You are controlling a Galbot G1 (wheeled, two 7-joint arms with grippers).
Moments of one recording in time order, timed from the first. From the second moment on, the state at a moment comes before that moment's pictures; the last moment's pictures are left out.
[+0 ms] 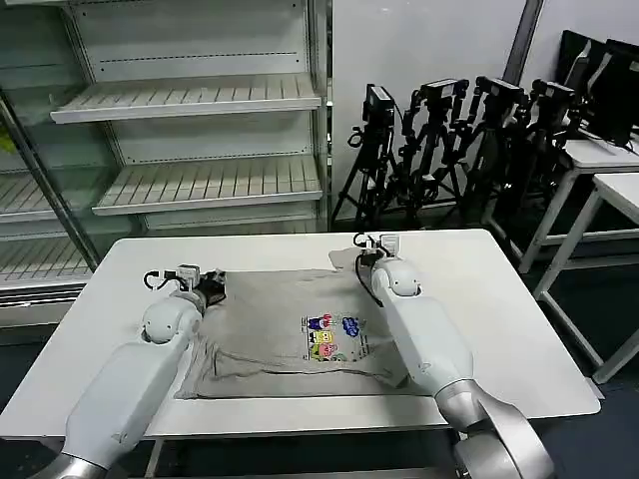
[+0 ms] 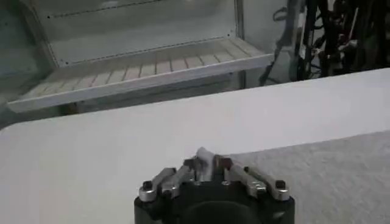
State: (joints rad) left arm 0.57 -1.07 -0.10 -1.29 -0.58 0.57 -0.18; right arm -0.29 1.51 0.16 0.83 0.41 -0.55 0.18
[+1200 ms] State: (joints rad) left arm 0.80 -0.93 -0.25 -1.72 -0.68 0.57 -0.16; right arm -0.71 1.25 0.22 1.57 0.47 -0.34 0.20
